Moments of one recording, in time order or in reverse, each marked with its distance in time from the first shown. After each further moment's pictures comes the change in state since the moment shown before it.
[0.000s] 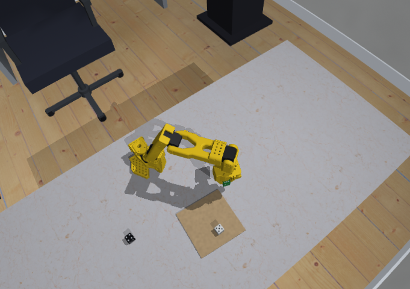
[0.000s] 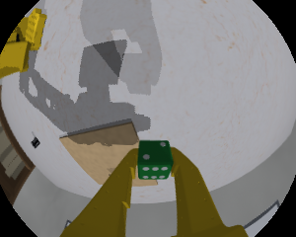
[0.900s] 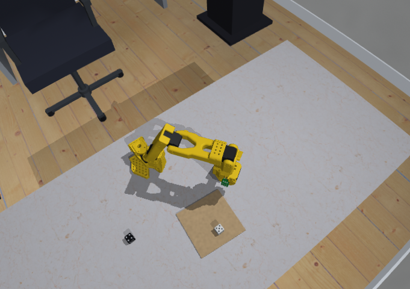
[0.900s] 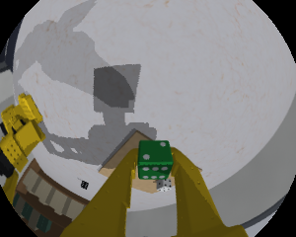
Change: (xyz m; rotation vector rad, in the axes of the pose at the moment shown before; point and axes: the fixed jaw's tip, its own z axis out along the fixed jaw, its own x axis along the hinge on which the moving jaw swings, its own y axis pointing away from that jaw) arm -0.005 -0.002 0.000 0.001 0.000 0.638
